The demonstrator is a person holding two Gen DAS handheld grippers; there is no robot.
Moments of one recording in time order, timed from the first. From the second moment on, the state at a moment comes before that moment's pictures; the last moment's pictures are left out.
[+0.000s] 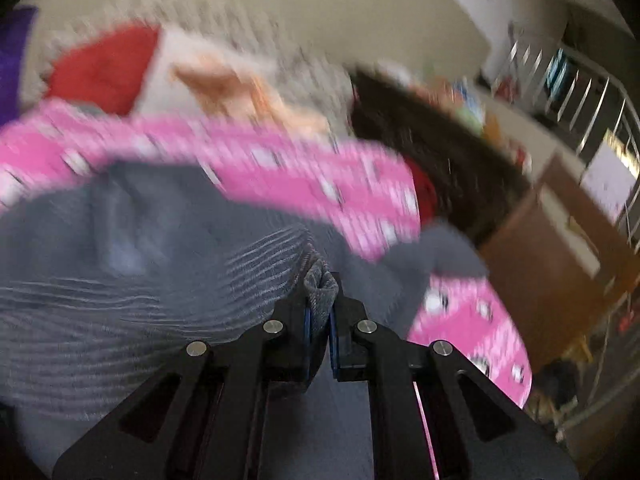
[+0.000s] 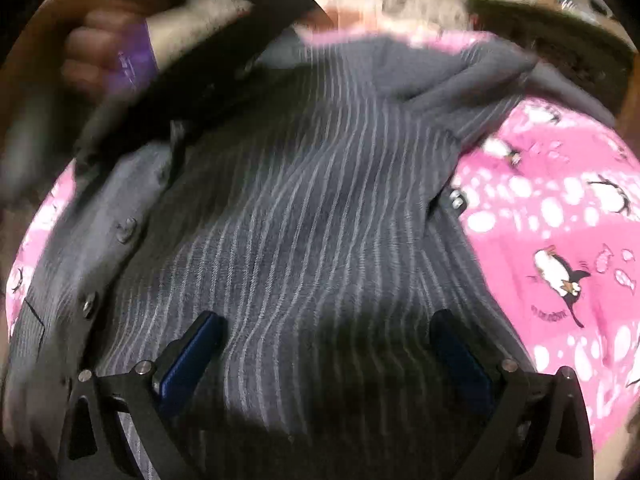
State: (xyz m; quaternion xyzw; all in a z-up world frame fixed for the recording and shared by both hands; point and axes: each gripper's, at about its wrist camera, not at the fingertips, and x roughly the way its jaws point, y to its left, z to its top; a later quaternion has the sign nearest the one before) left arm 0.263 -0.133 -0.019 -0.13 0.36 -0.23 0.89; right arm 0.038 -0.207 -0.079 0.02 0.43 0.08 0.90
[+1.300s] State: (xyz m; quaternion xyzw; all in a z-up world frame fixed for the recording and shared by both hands) left arm 0.176 0.170 -0.068 -0.20 0.37 -0.01 0.91; right arm 0.219 -0.197 -0.061 -0.06 0.45 0.17 0.87
